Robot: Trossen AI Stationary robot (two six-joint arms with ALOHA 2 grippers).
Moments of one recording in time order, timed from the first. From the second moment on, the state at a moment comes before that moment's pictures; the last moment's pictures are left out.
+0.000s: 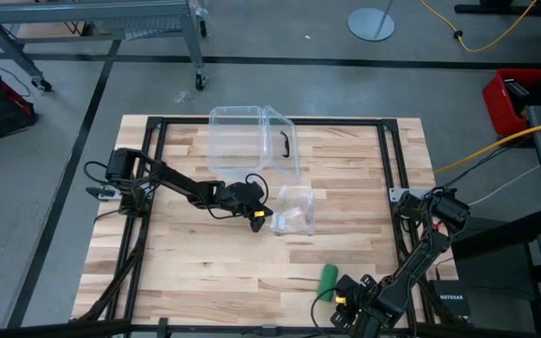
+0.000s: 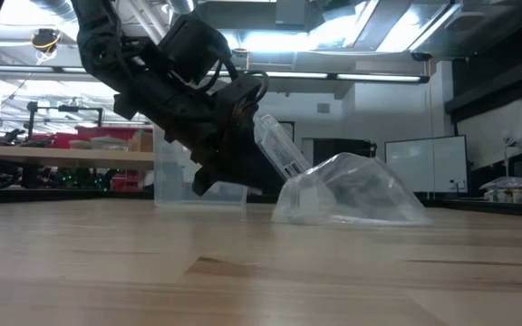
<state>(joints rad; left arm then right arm) -0.01 1.83 0.75 0.52 0.00 -0.62 1.01 1.93 1.21 -0.65 0.20 1.80</state>
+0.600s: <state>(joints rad) -0.01 1.83 0.75 0.51 0.00 -0.65 1.01 1.93 1.21 -0.65 0.20 1.80</state>
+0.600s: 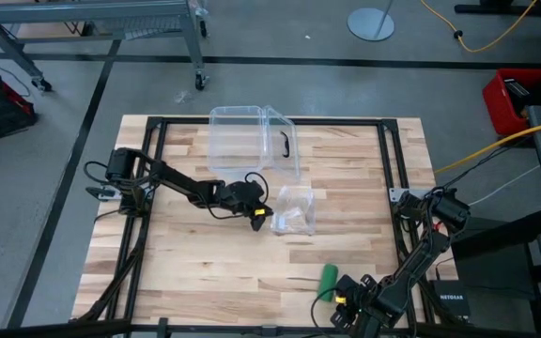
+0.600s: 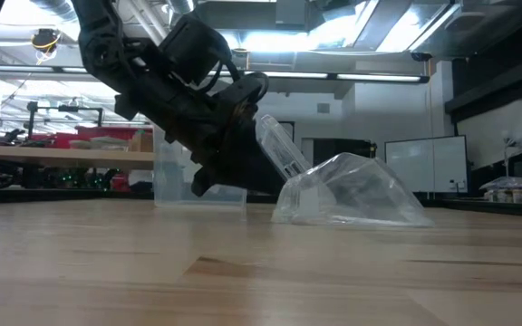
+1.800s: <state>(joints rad) -0.01 1.92 0.78 0.67 -0.01 -0.69 1.01 1.93 1.21 -0.62 0.22 1.80</state>
